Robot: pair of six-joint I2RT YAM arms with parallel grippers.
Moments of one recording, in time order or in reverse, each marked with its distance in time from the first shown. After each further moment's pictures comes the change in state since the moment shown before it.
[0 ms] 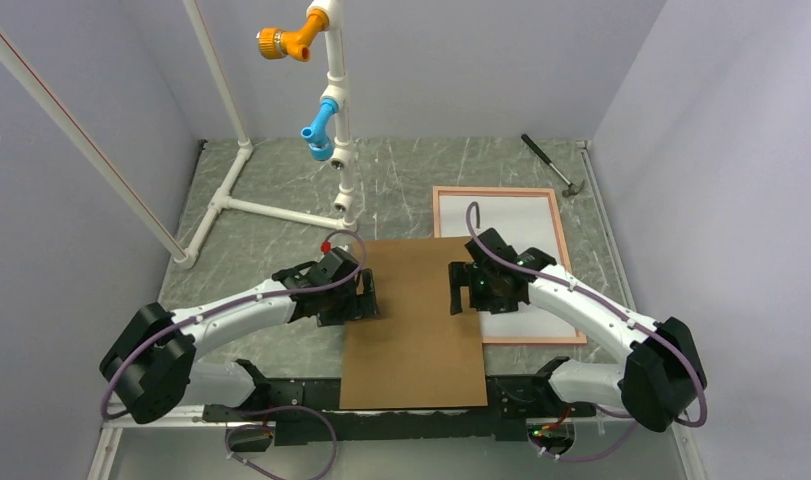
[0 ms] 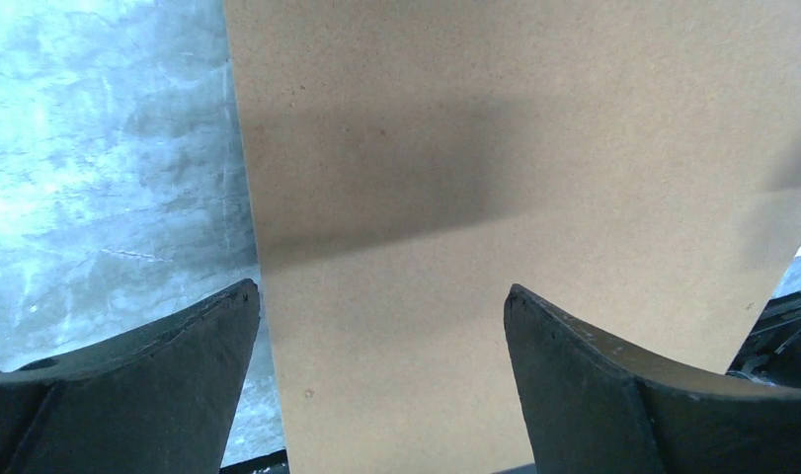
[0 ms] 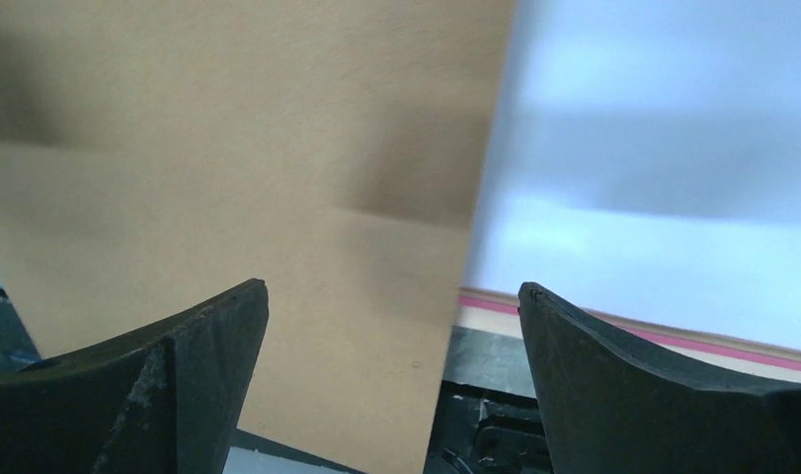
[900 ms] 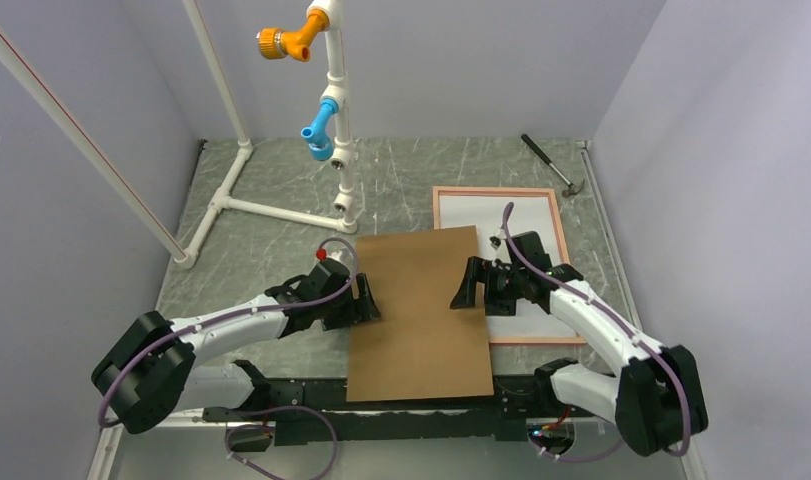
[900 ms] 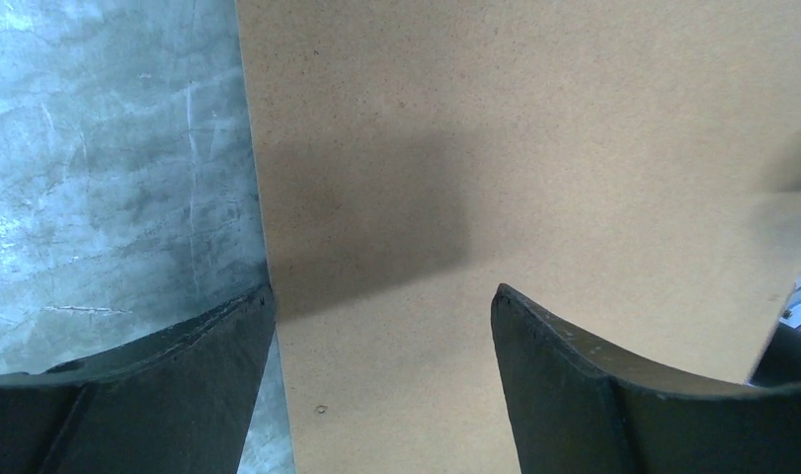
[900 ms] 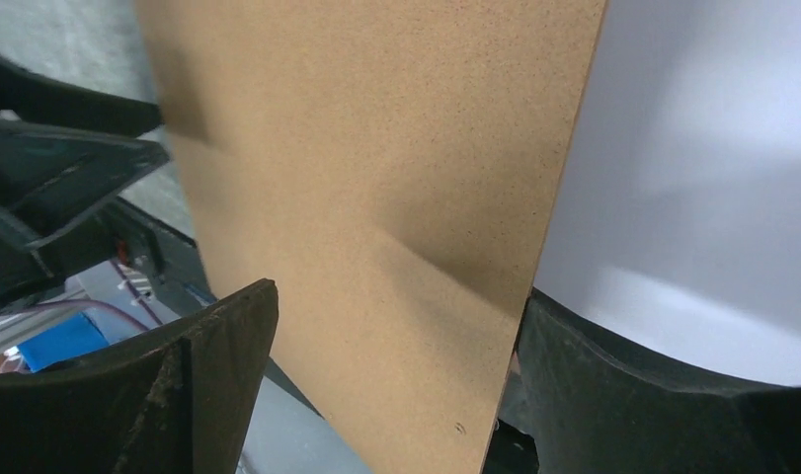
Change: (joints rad) left arm 0.012 -0.069 -0.174 0.261 0.043 -0.030; right arm -0.313 -0.080 -0.225 0.283 -0.473 -0.066
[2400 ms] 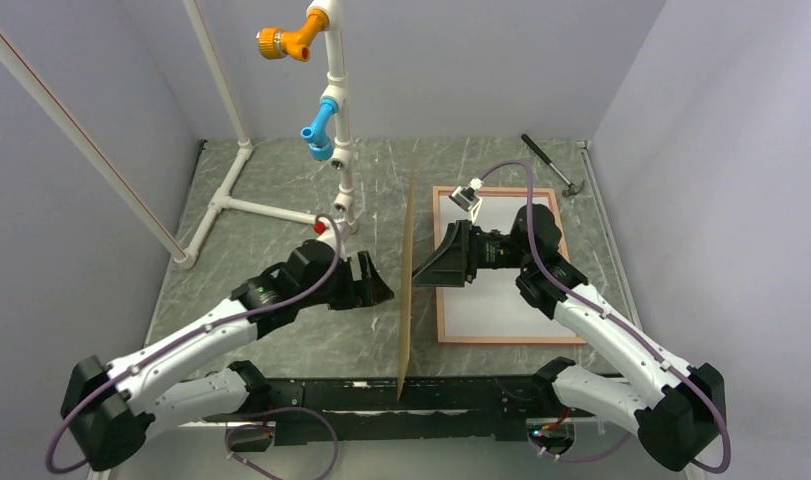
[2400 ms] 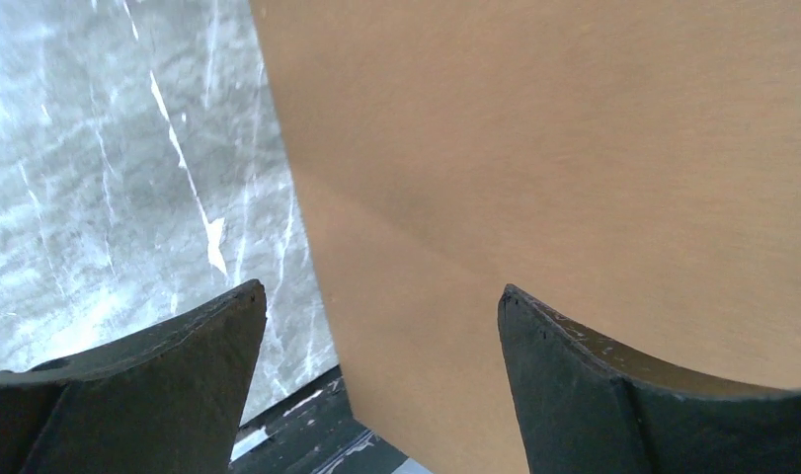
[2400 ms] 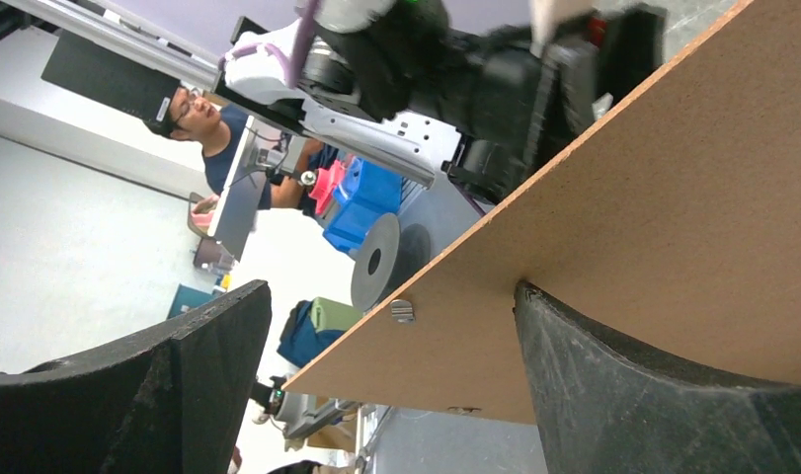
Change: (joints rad) left arm -0.043 -0.211 0.192 -0.155 0.055 0.051; right arm 0.222 -0.130 0.178 0.735 -0.564 0.489
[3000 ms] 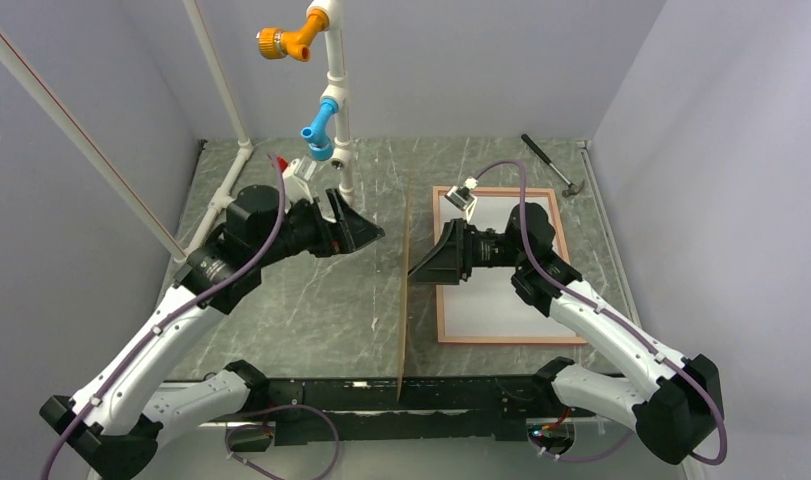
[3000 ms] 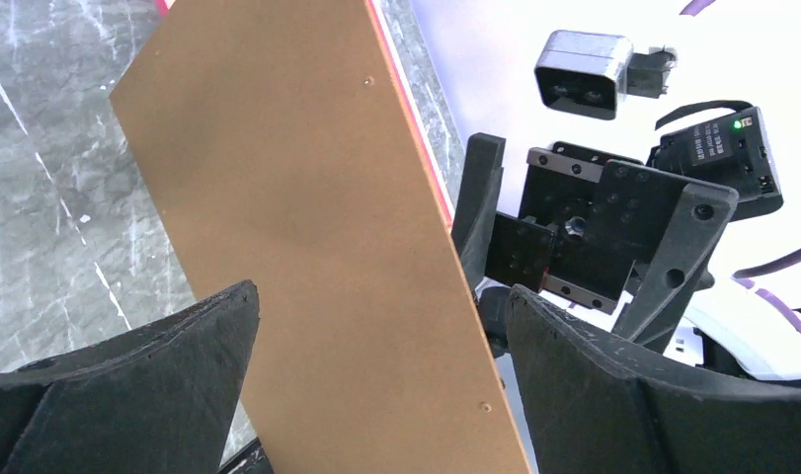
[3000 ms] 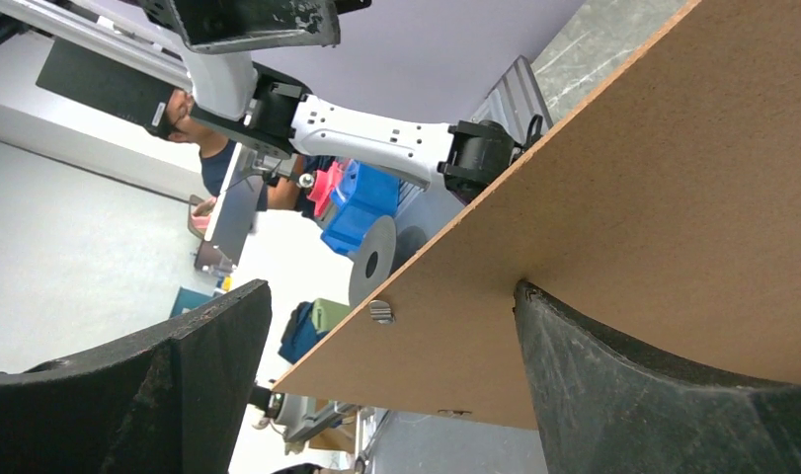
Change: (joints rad) left arm 0.194 -0.076 0.419 -0.143 0.154 0.085; right arm 0.012 0.034 0.001 0.024 0.015 0.000
